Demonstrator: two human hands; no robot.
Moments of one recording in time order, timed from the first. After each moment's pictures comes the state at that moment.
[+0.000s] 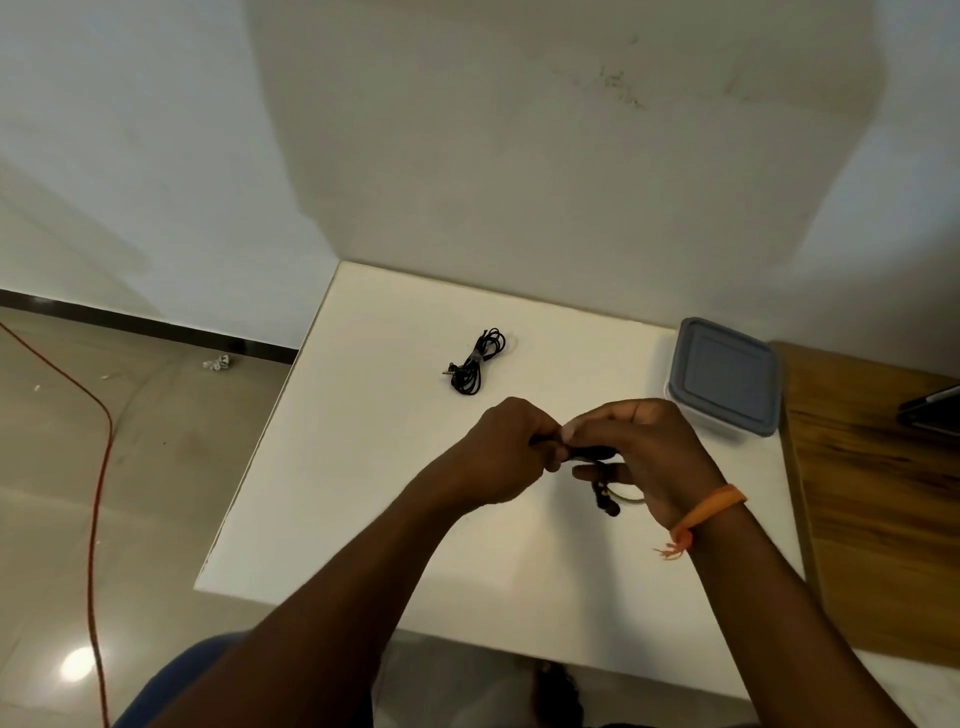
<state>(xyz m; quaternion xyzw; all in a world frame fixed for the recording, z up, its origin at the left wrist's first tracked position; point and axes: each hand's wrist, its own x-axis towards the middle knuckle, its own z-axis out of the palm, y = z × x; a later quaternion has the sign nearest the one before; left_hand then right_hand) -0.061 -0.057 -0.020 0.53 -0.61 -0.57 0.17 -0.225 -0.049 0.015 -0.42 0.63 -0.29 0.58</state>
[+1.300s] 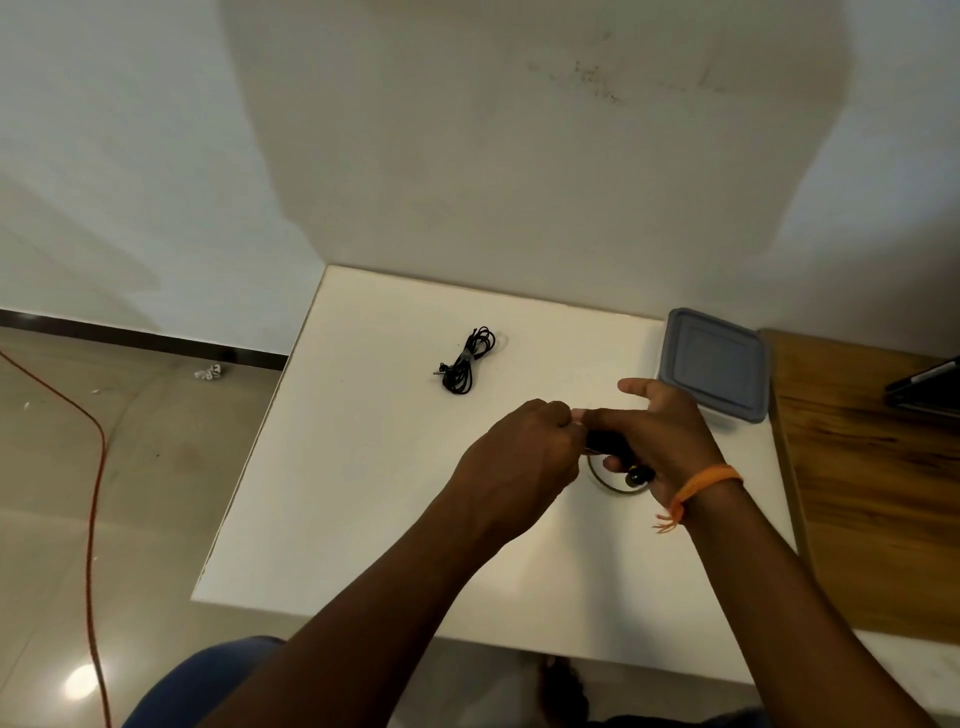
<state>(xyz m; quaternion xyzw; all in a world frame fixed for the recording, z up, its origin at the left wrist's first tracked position) -0.083 -0.039 -0.018 0.45 -0.85 -0.17 0.23 -0.226 -0.053 0.022 -0.30 0.73 -0.32 0.53</state>
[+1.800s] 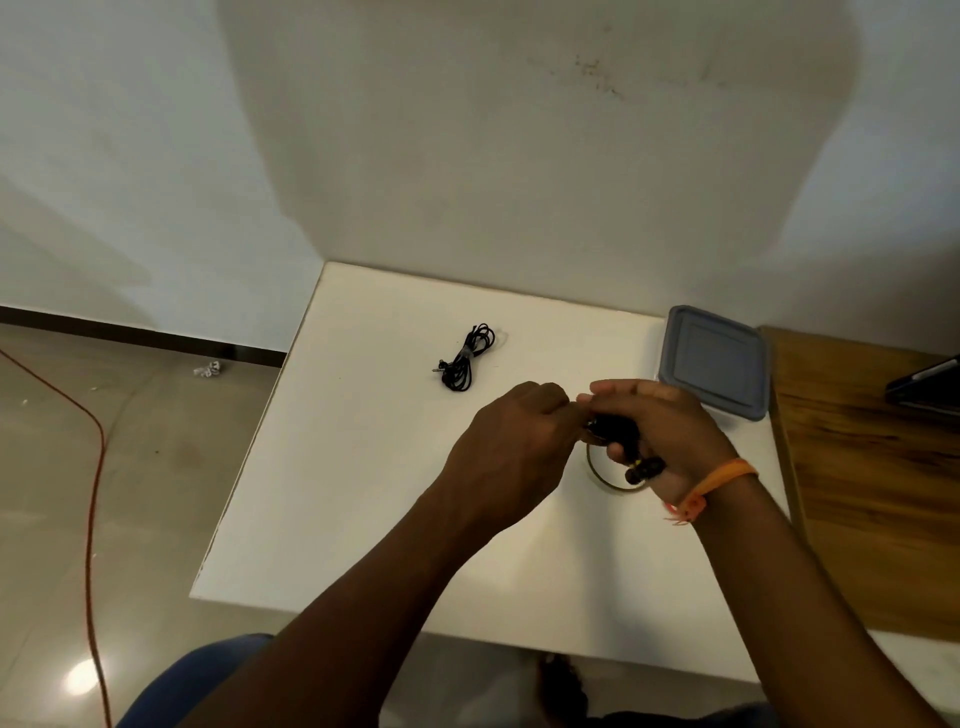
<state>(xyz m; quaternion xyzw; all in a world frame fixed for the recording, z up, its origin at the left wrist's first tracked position) -0.077 -0.042 -0.016 0.44 -0.83 -0.14 0.31 -0.233 -0.056 0.022 -0.26 0.68 -0.35 0.59</state>
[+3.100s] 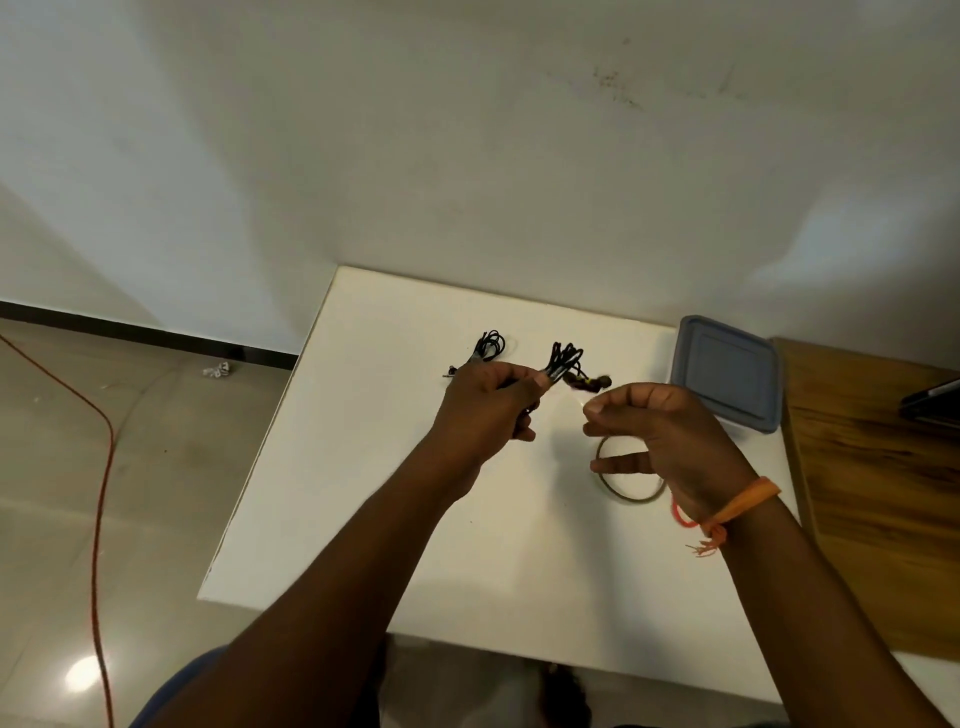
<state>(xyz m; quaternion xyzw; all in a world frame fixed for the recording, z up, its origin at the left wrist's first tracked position) -0.055 -0.069 -0.002 0.56 -0.39 -0.63 0.38 -0.239 -0.058 0.017 -0.40 0.64 -0.30 0.58</state>
